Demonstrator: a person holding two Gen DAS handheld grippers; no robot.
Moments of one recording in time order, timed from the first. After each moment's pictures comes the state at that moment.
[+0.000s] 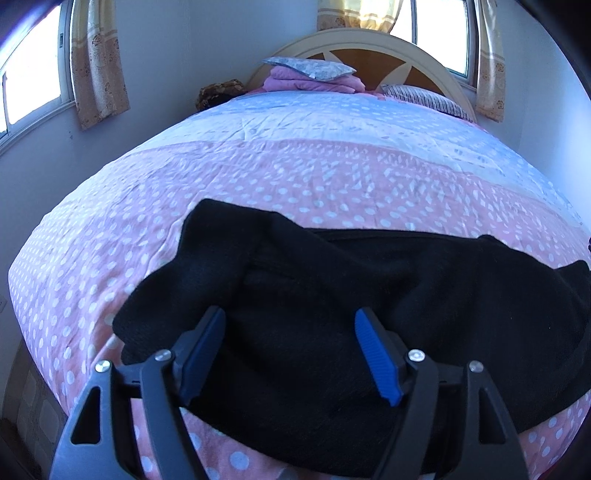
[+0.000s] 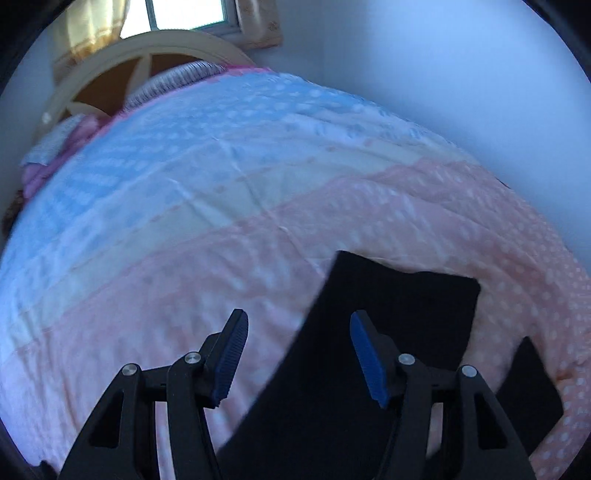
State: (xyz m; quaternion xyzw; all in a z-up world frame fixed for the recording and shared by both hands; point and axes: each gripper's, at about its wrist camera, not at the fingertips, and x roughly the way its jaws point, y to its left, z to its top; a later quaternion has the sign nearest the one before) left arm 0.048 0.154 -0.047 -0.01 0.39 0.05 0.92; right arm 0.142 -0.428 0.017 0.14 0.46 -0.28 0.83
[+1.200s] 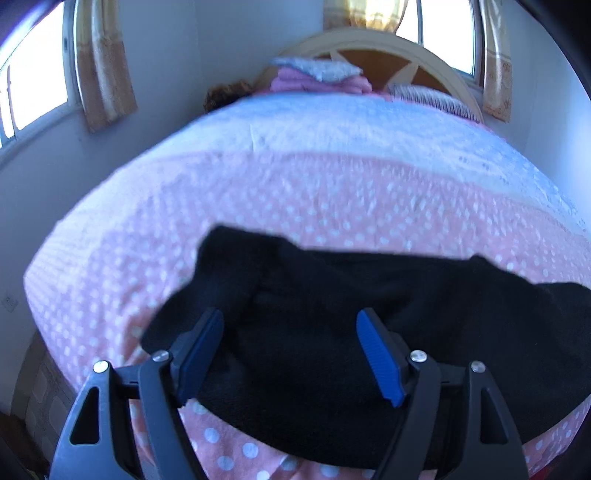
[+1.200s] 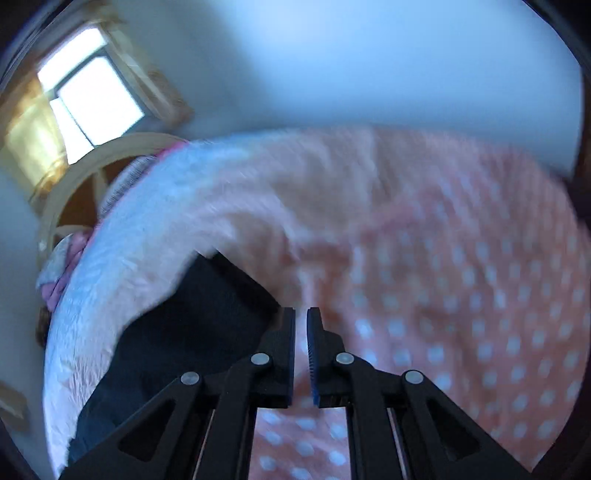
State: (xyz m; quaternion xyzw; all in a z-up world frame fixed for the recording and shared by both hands) left arm 0.040 0.143 -0.012 0.00 0.38 0.07 0.92; right arm -0.193 -0.553 0.041 0.30 0.29 -0.31 0.85
